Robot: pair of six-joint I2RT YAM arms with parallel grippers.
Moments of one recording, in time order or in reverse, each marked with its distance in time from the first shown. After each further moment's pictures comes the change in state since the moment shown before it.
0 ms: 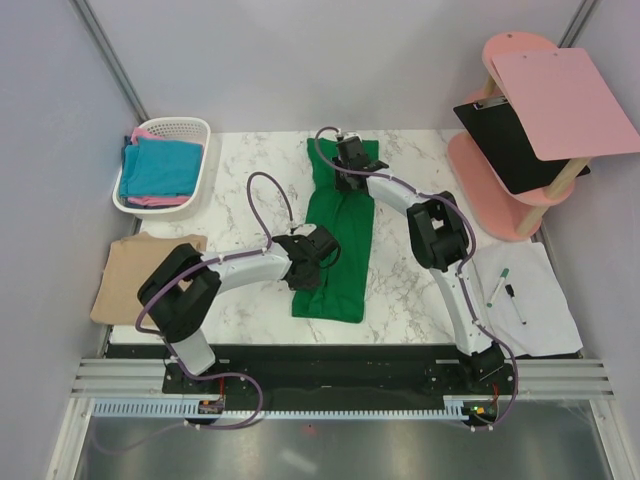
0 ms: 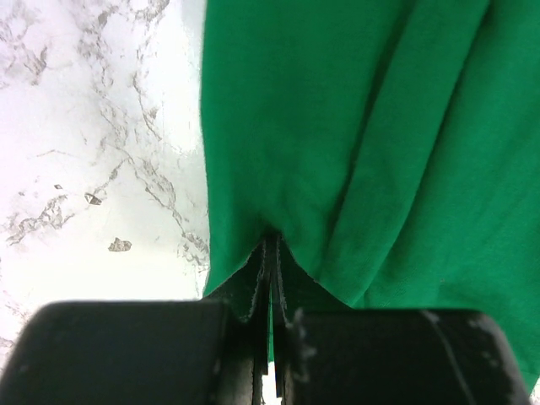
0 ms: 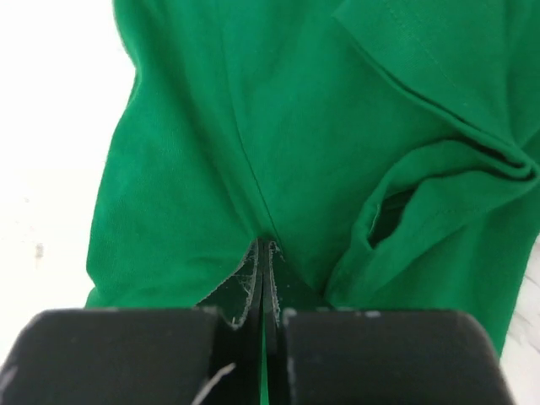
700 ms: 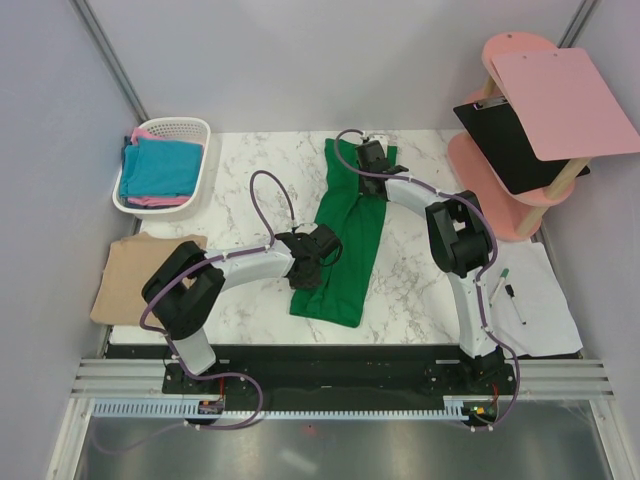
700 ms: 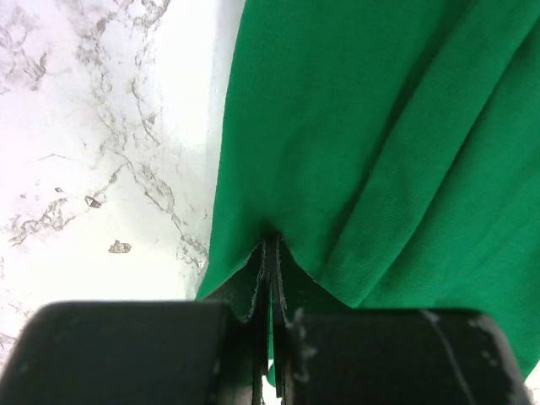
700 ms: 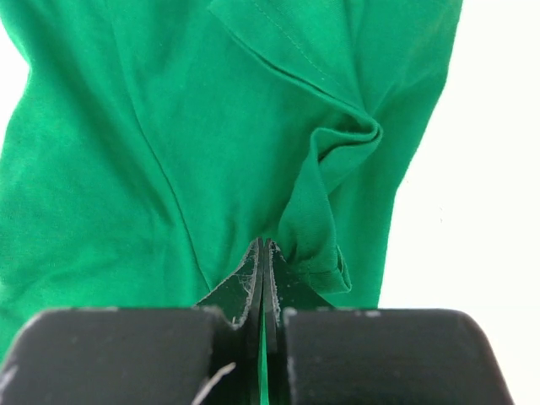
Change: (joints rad) left arm 0.005 0.035 0.038 -0.031 0.003 0.001; right arm -0.056 -0.217 -0.317 0.053 0.222 -0.009
